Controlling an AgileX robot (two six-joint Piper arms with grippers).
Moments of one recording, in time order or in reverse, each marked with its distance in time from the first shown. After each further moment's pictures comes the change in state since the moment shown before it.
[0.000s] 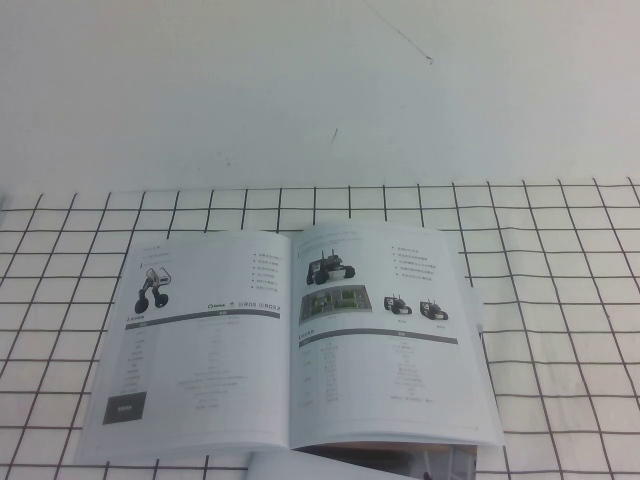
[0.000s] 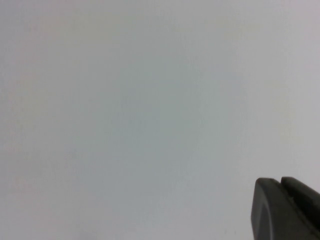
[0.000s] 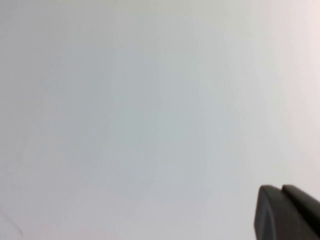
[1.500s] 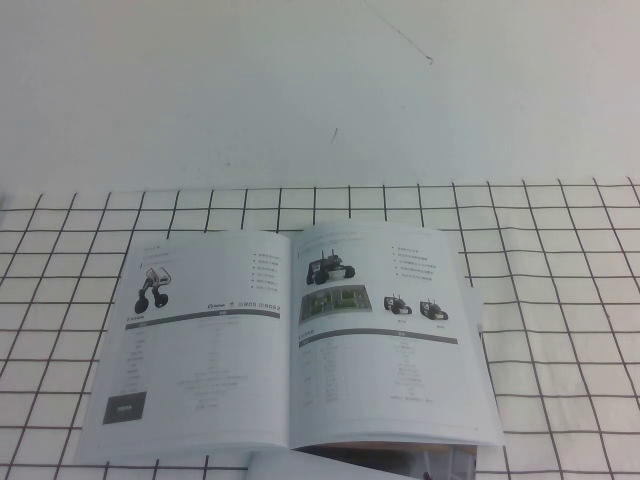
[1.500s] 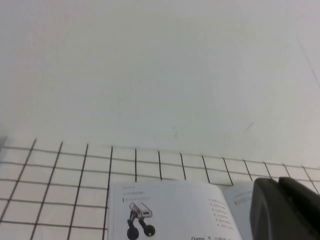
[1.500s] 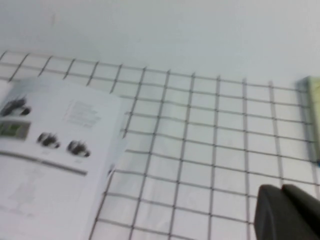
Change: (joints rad) right arm 0.050 0.611 -0.658 0.298 0.986 -0.278; left arm 0.000 0.496 -0.588 -0.347 0.563 0.121
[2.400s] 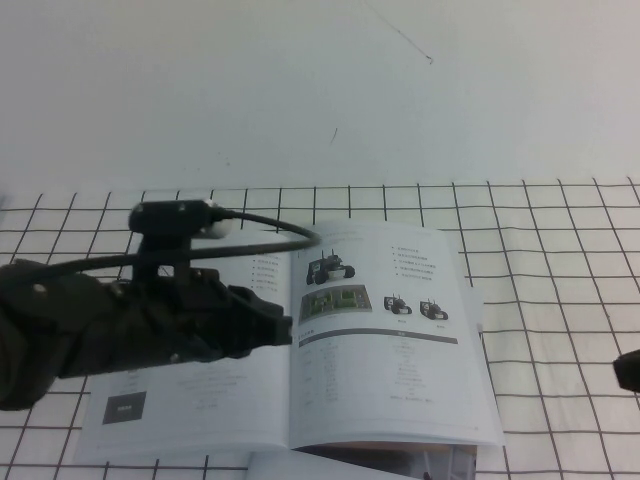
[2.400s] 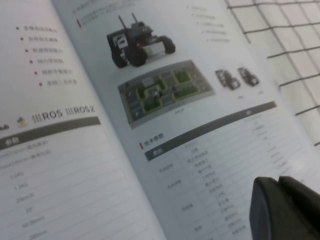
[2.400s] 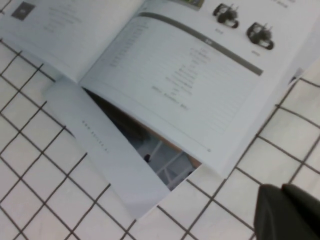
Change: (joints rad) right arm 0.043 0.447 -0.009 0.510 0.262 -0.632; left arm -0.372 0.908 -0.192 -0.769 0.014 0.733
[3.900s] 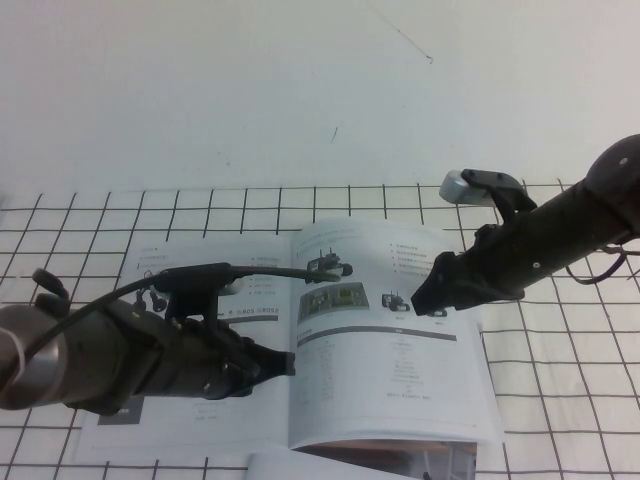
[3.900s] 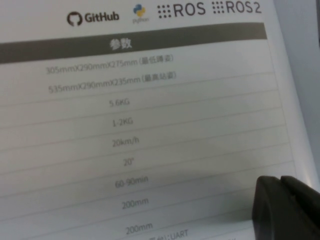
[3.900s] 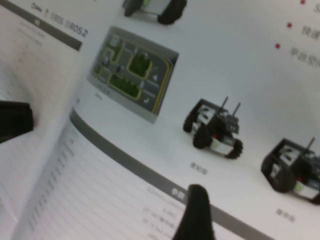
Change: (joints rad) right arm 0.268 0.983 -0.681 0.057 -0.090 0.234; left arm -0.030 0.345 -0.010 -0.080 -0.213 -0.021
